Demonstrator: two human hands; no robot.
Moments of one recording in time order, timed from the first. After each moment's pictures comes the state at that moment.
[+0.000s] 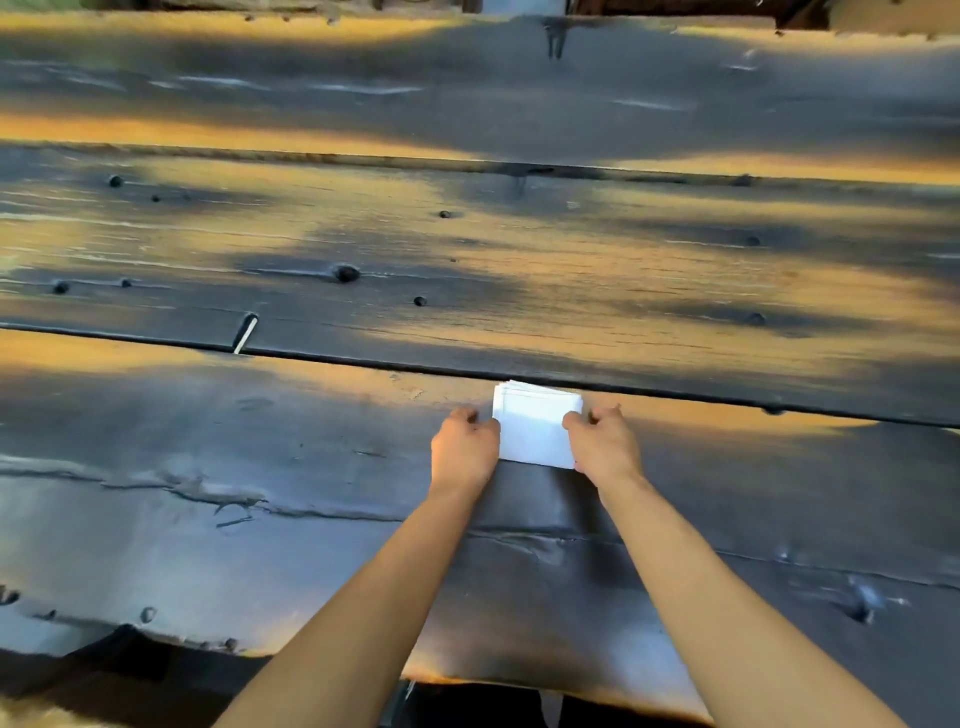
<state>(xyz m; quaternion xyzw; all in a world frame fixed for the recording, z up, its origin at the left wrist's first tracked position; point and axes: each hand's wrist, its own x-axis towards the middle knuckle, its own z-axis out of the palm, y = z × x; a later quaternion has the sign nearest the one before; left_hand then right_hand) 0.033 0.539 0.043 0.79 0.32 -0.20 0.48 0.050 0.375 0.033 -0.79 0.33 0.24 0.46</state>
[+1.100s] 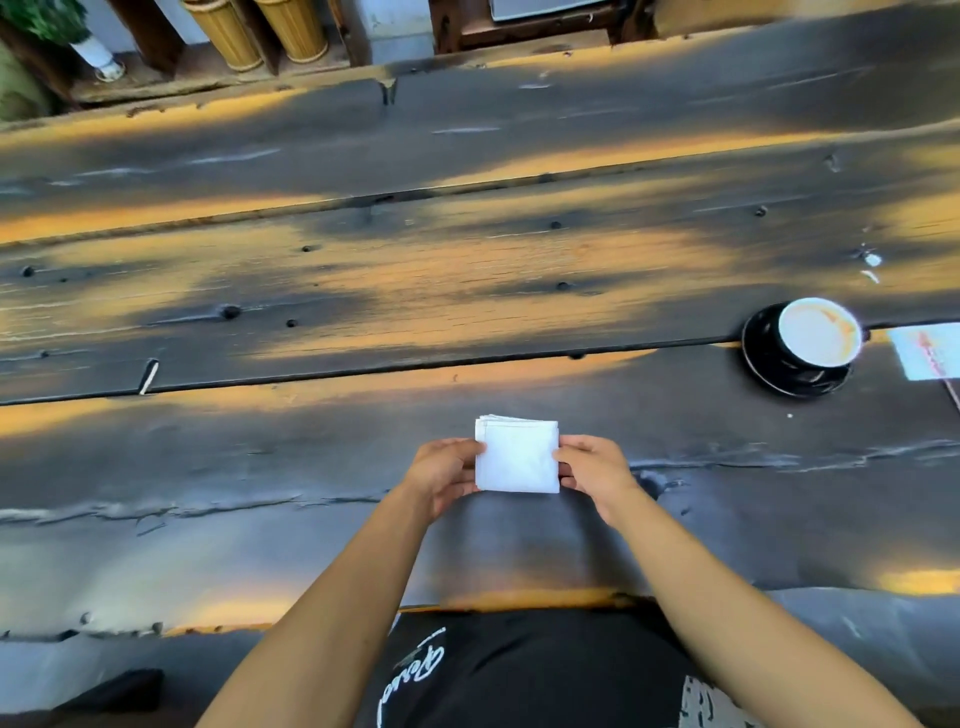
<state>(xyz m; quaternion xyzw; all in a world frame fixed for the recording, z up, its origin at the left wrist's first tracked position) -0.035 0.366 0.085 0.59 0.36 -0.35 0.64 -0.064 0.163 0.071 -0.63 0.37 0.24 0.64</state>
